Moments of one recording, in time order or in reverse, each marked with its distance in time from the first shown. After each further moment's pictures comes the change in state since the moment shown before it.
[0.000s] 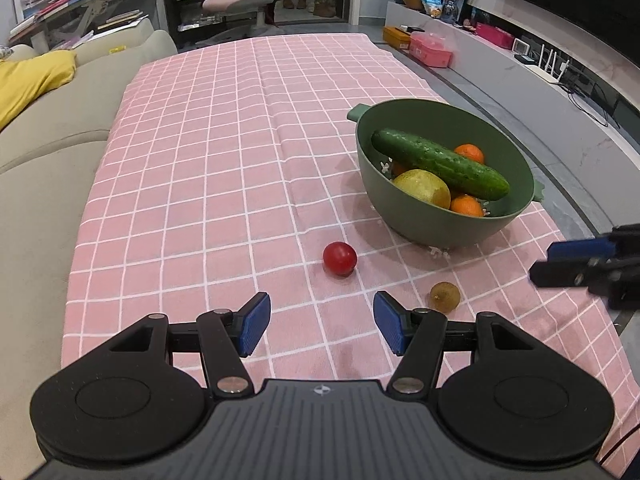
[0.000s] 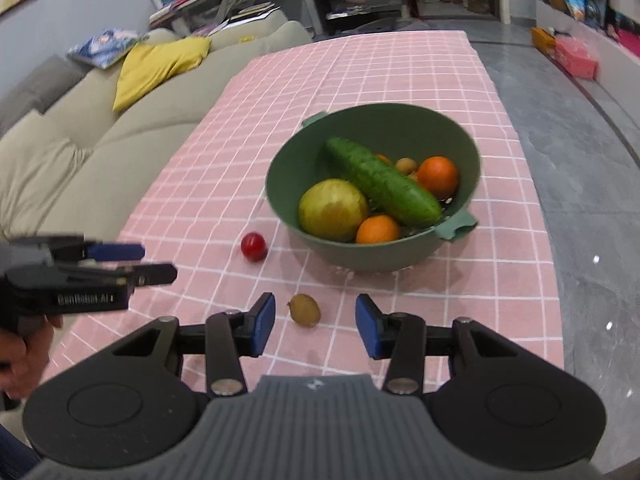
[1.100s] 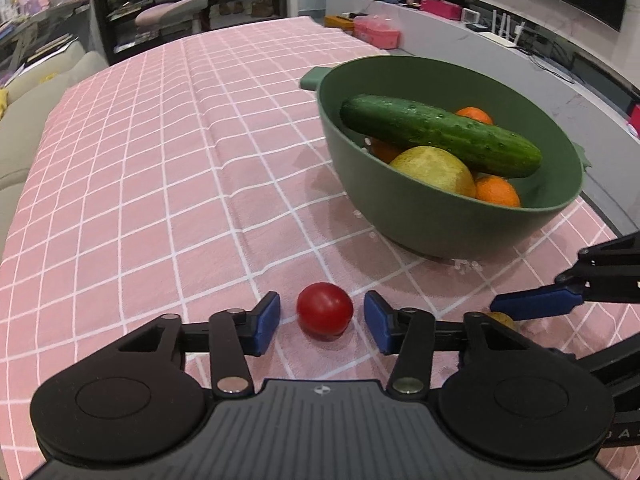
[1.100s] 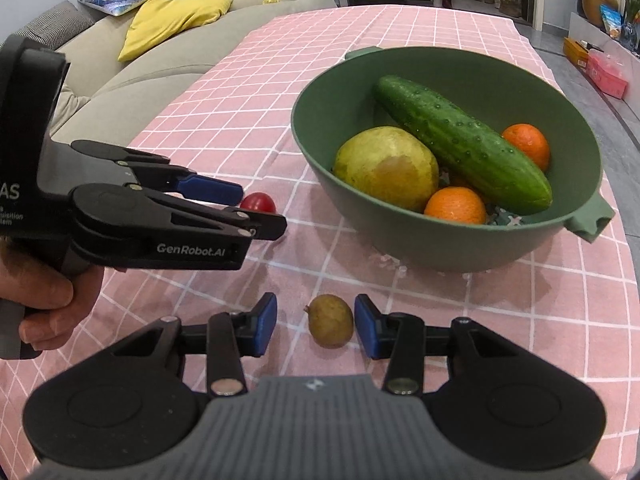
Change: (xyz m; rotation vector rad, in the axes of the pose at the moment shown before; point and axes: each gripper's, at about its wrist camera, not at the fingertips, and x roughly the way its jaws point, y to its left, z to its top) left arm 0.096 -0.002 0.014 0.175 -0.006 -0.106; right arm 0.100 0.022 -0.010 -0.104 0.061 -0.001
